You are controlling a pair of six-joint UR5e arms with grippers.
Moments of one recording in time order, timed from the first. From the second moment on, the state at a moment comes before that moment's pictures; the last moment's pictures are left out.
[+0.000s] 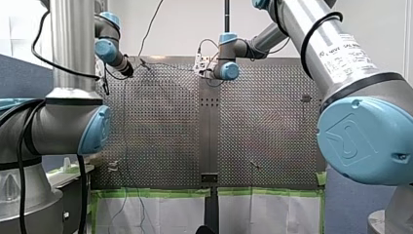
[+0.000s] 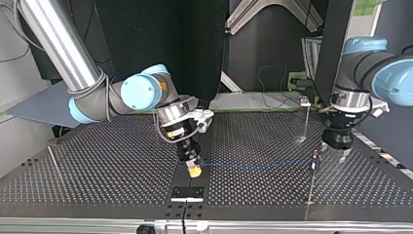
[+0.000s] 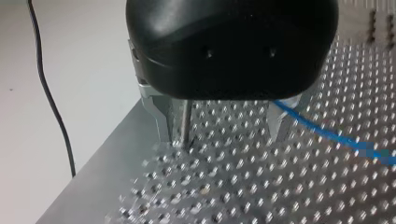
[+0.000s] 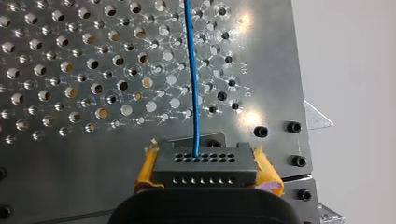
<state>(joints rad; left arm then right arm) 0.21 -1.50 -1.74 -3.12 -1.37 -1.96 2.25 -0.99 1.07 -0.28 1.44 1.68</state>
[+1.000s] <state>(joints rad) 0.15 -1.33 -1.81 -3.08 -1.28 -1.98 2.25 -0.99 1.07 -0.27 1.44 1.68</state>
